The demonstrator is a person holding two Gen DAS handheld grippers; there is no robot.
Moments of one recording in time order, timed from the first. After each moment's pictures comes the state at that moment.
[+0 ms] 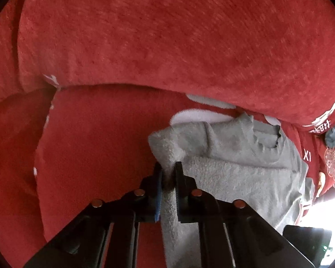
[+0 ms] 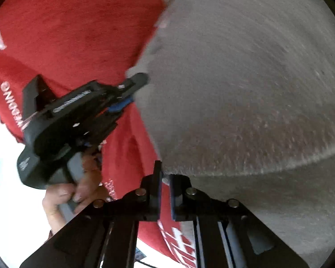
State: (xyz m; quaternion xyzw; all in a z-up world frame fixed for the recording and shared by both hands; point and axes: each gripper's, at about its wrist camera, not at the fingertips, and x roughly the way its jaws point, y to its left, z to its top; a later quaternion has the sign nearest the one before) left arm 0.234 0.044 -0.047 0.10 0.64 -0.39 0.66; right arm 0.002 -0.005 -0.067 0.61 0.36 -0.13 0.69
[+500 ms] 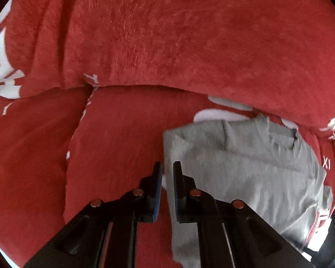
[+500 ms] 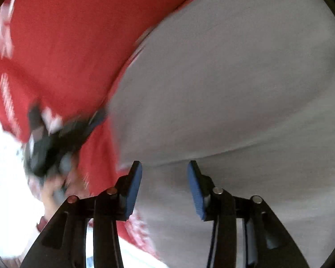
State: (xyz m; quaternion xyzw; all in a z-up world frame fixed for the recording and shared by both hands) left arm 0.207 0.060 -0.022 0.14 0.60 -0.32 0.72; right arm -0.153 -0.083 -0.006 0.56 0.38 -0.28 0.68
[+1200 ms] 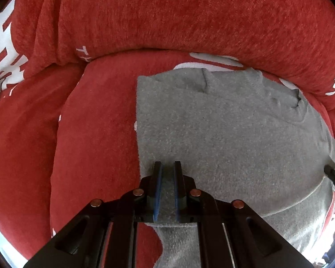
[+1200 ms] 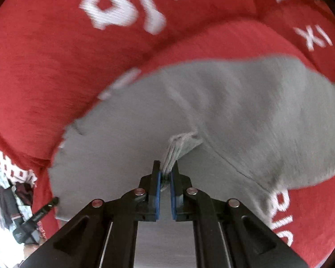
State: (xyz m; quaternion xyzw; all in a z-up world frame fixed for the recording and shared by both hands) left arm 0.129 0.053 -0.043 0.19 0.60 -0.29 0.72; right arm -0.224 -0.168 0.004 0.45 0.40 -0.40 0.69
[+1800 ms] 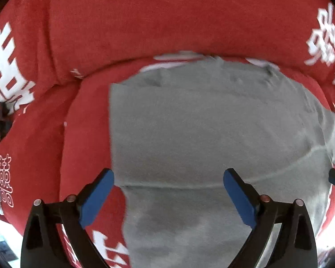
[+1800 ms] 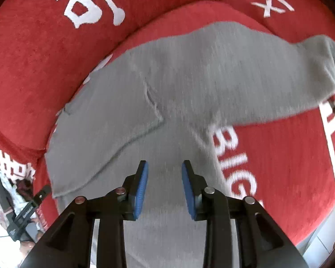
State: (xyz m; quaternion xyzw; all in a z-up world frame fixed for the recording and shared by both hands) left arm 0.050 0.022 0.001 0.27 0.57 -0.30 0.72; right arm -0.270 -0.127 0.028 0.48 0.42 -0.39 0.66
